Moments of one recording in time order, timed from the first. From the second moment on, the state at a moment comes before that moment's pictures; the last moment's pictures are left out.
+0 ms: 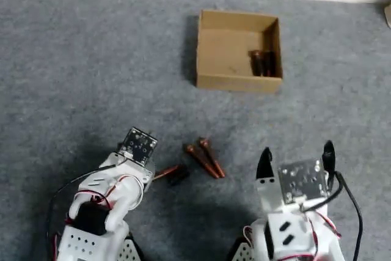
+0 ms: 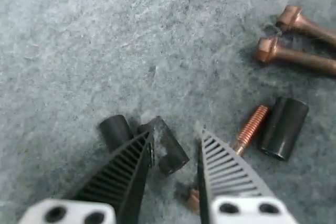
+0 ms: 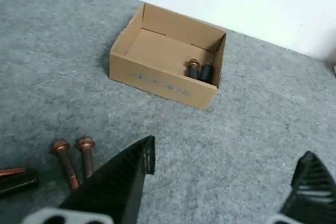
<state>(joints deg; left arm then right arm) 9.6 -104.1 94.8 66.5 -9.1 -6.1 -104.8 52.9 82.9 16.7</state>
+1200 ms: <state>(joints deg) -2.0 -104.1 90.6 69.7 -9.1 -3.6 -104.8 95.6 55.8 -3.9</state>
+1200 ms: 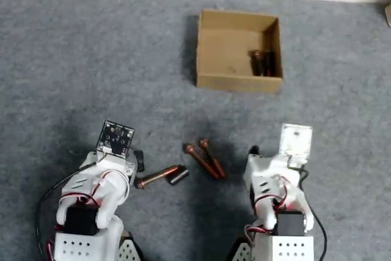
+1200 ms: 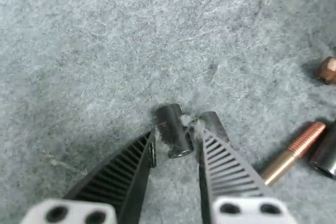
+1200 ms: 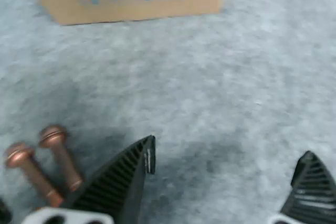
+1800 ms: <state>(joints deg) 3.4 -104.3 95.9 72.3 -9.0 -6.9 -104.8 95.7 55.8 -3.1</state>
